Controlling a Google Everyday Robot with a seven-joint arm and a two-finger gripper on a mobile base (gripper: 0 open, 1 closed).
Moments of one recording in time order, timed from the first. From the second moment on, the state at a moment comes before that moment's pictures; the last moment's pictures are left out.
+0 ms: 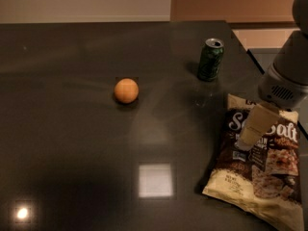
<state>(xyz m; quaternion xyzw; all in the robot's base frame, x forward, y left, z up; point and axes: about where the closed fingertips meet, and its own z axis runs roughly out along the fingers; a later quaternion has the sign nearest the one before) 0.451 -0.240 0.861 -0.45 0.89 0.03 0.06</state>
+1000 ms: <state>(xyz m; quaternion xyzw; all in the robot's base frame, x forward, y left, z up) 0.459 -0.250 0.863 -0.43 0.90 0.04 0.06</state>
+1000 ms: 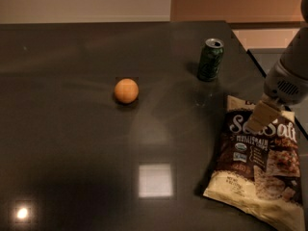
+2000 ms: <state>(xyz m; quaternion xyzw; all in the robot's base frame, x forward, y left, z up) 0.496 -0.188 0.923 -0.50 0.86 0.07 0.11</state>
